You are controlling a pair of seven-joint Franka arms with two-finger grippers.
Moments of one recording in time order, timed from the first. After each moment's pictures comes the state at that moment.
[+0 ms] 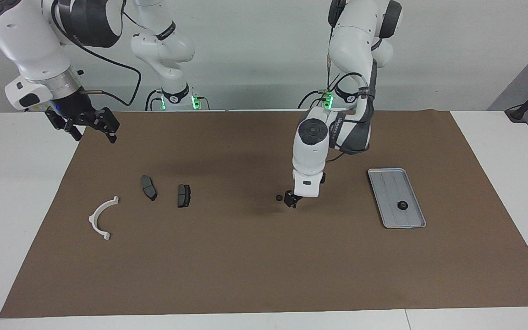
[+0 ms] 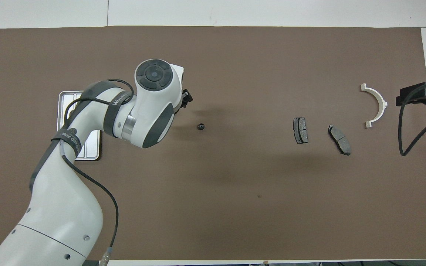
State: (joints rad) left arm -0.57 0.47 0.09 -1.62 0.01 2.05 -0.97; right arm -0.11 0.02 0.02 -1.63 0.00 1.69 0.03
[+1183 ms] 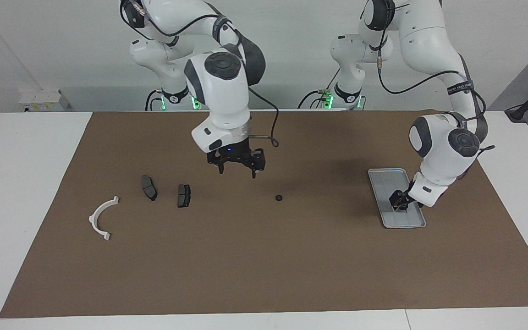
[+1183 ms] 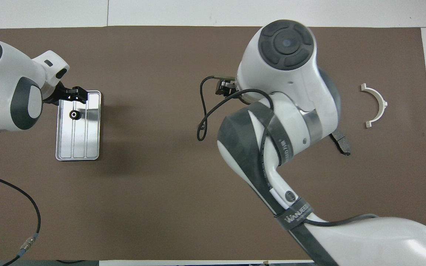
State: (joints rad) left arm -0.10 0.40 0.09 -1.75 0.02 2.15 -0.02; right arm 0.46 0.39 0.05 -1.38 -0.03 1.83 0.73
